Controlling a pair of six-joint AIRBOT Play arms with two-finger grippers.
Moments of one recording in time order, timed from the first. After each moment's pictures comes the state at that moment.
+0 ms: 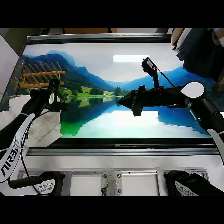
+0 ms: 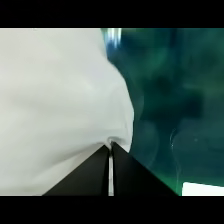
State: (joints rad) left arm -0.10 -1.44 1.07 1.87 -0.95 -1.75; right arm 0.26 -1.13 1.10 -0.44 1.12 0.53
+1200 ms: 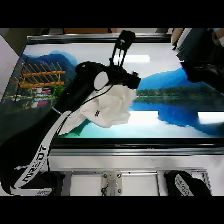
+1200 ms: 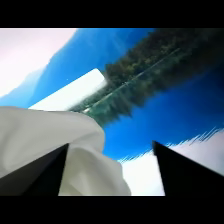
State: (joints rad) left arm -0.72 -1.57 1.76 1.44 -0.85 -1.64; right arm -0.31 -0.91 1.10 -0.47 0.88 0.76
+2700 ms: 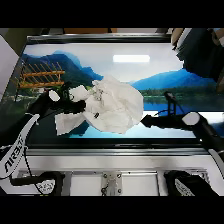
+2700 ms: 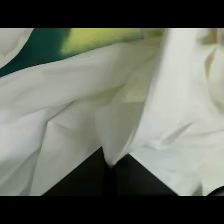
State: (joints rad) left arm -0.11 -1.46 1.02 1.08 -0.89 -1.54; right arm 0.10 -1.01 0.62 -0.91 0.87 1.35
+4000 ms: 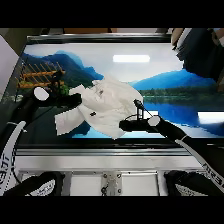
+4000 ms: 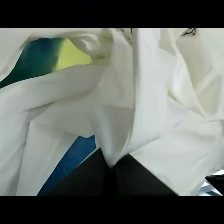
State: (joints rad) left arm -0.11 -1.24 1.02 1.08 -0.92 -1.54; right arm 0.46 -1.32 0.67 -0.54 0.55 1.23
